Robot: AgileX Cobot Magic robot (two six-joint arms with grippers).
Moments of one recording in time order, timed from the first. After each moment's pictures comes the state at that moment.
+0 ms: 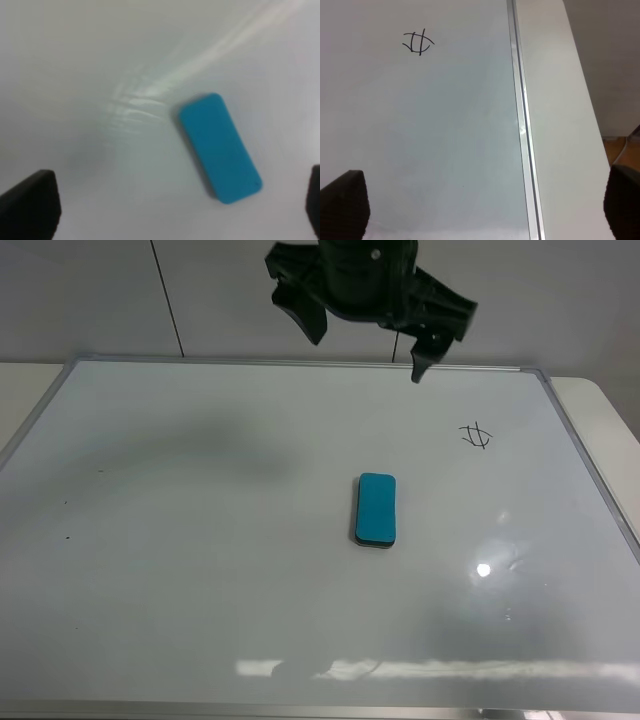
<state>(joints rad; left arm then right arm) -0.90 2.01 -2.03 0.25 1.21 -0.43 0.01 0.00 -0.52 -0.06 1.08 -0.09</state>
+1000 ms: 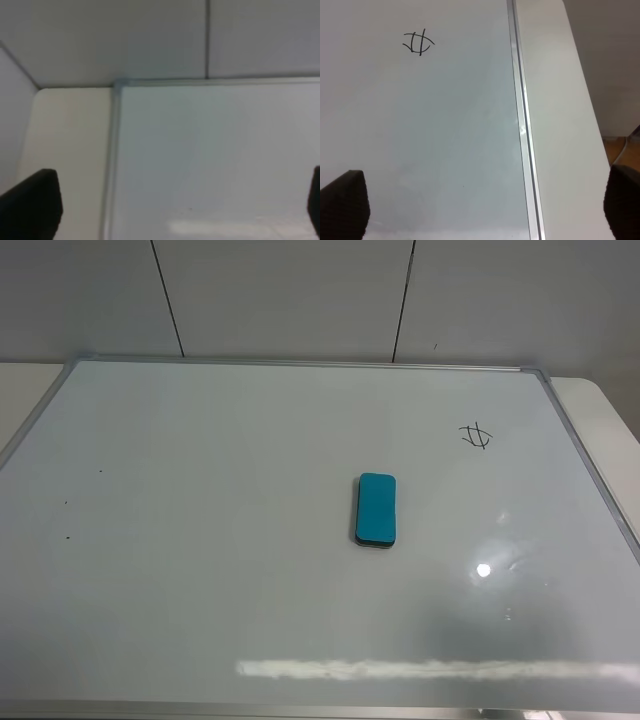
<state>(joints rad) -0.16 1.08 -1.64 0.22 1.21 -0.15 0.01 0.00 -0.52 -0.06 1.08 -0.09</state>
